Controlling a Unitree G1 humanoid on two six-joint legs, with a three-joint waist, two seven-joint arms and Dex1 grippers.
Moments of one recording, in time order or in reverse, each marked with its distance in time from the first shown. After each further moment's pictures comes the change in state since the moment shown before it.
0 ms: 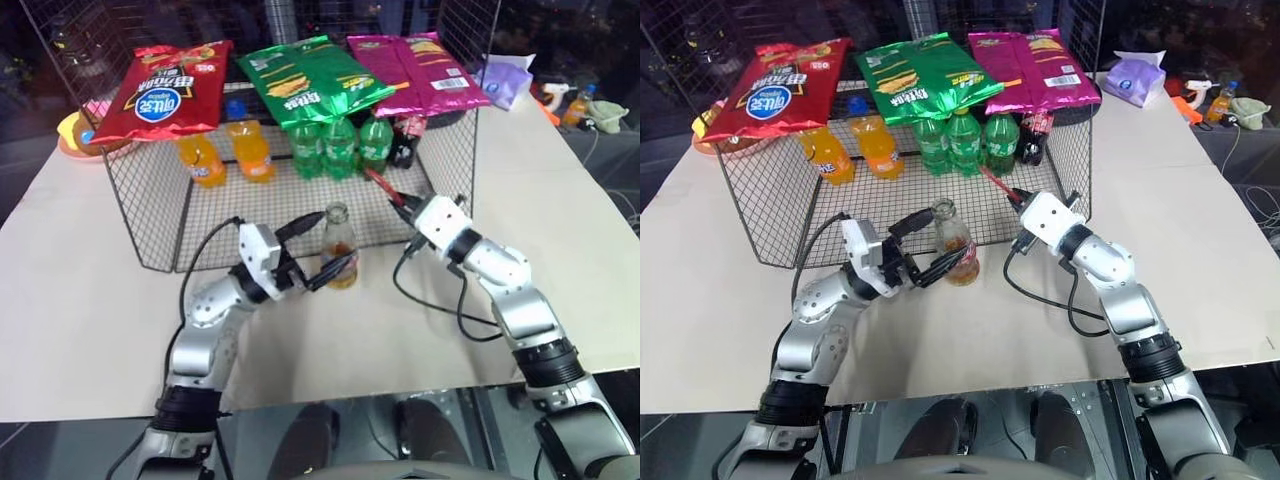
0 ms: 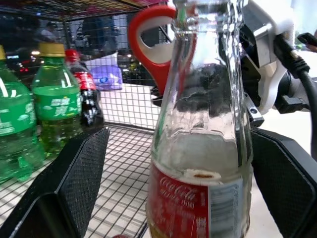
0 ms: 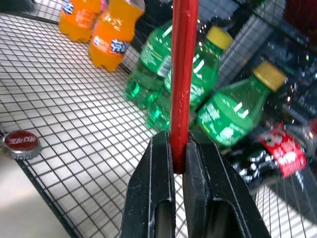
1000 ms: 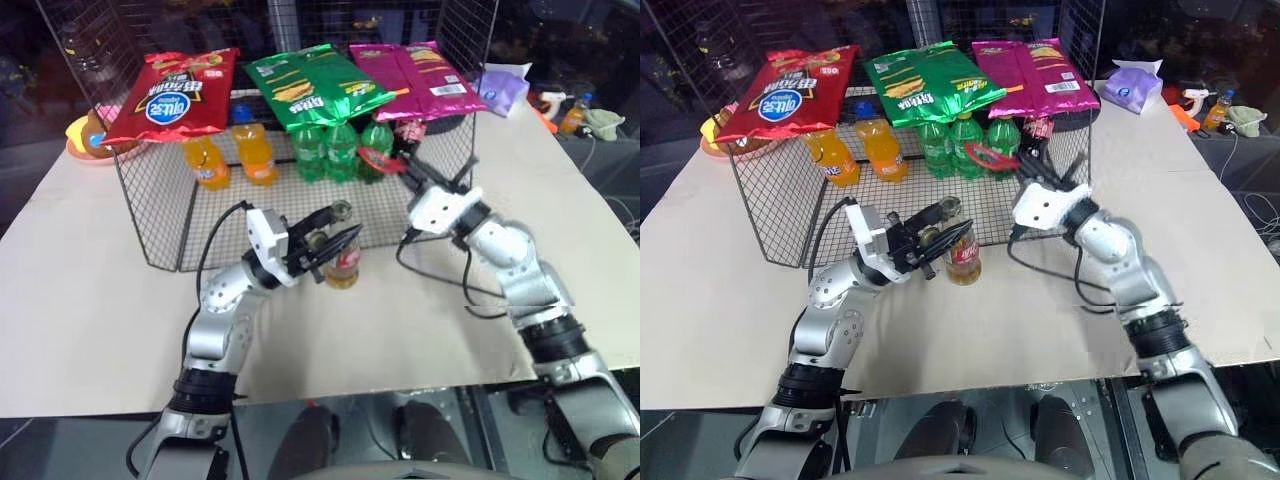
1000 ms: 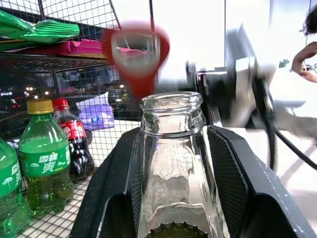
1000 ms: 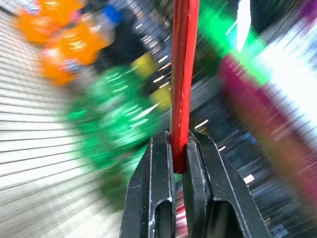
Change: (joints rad) left arm -0.106 -0.059 -0.033 0.054 -0.012 -0.055 -0.013; right arm -0.083 -0.028 0.027 0.121 -0.154 -0.220 -0.112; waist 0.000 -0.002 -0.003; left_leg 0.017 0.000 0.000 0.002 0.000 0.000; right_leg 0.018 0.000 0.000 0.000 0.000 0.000
